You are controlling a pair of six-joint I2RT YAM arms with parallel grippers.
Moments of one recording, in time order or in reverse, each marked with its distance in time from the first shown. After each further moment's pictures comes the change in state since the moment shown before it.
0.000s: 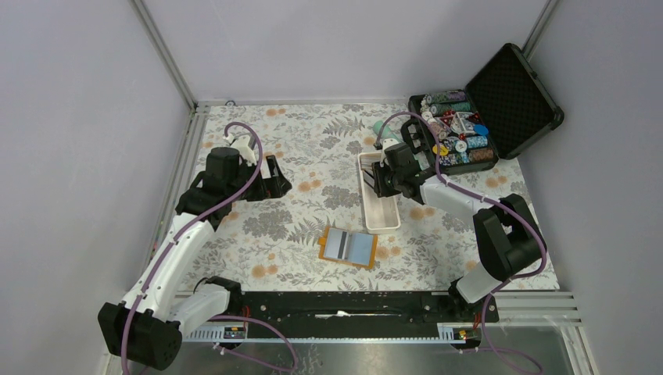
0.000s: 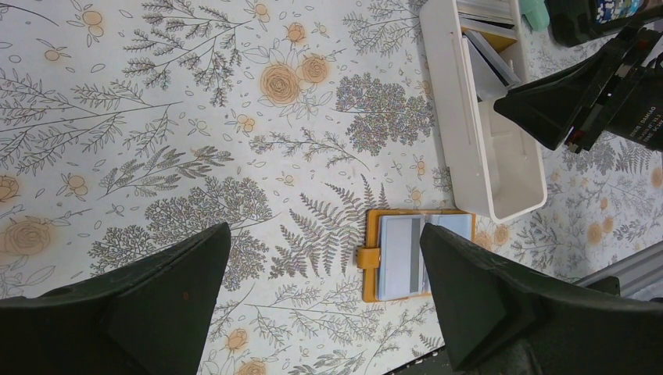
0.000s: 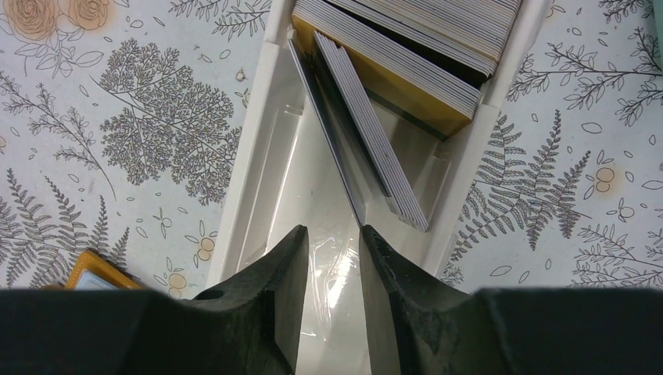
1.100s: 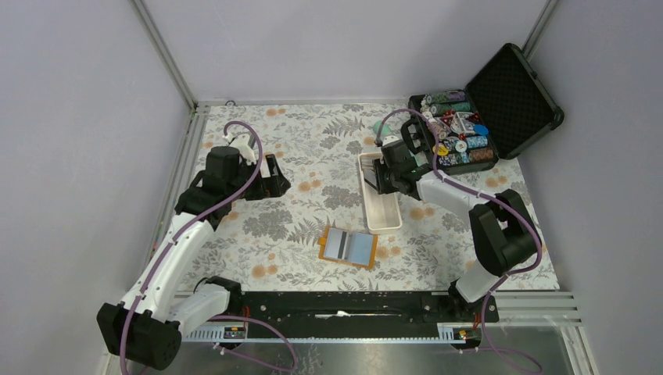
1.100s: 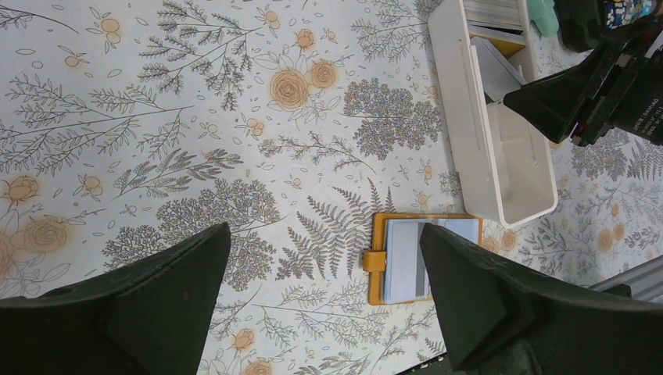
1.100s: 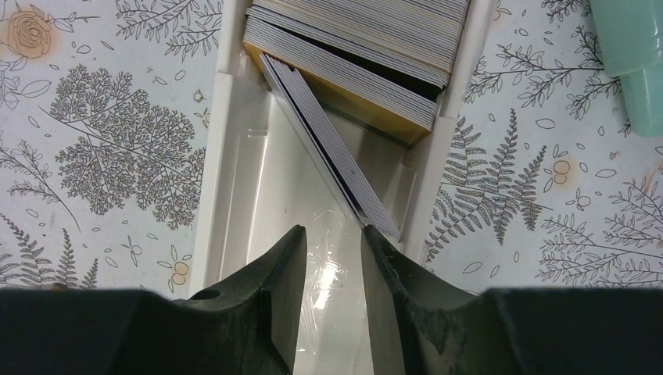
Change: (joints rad) left arm -0.009 0.000 0.017 -0.014 -0.035 0.008; right arm 0.006 0.043 0.054 -0.045 0.105 0.021
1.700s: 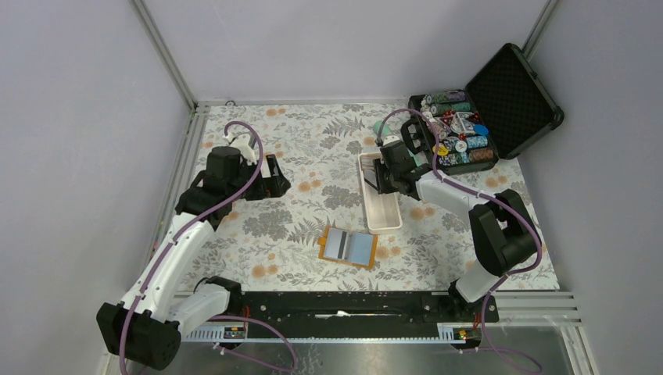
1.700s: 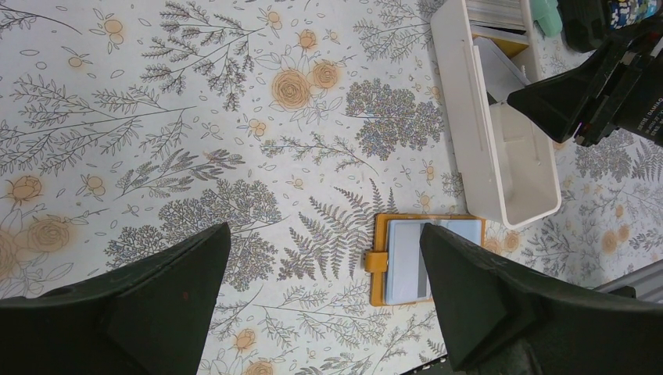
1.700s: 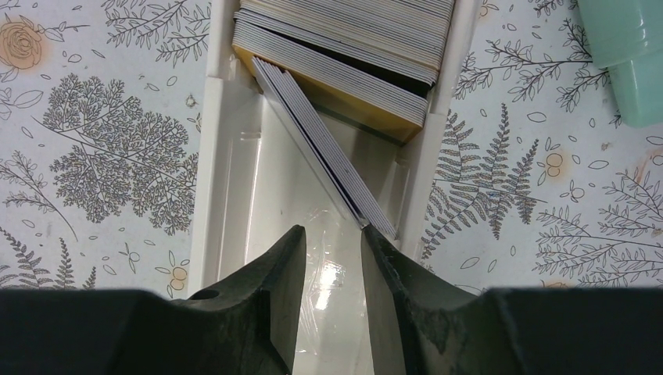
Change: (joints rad) left arm -0.008 0.000 0.000 0.000 -0.013 0.000; right arm 0.002 0.000 0.003 -0.008 0.033 0.021
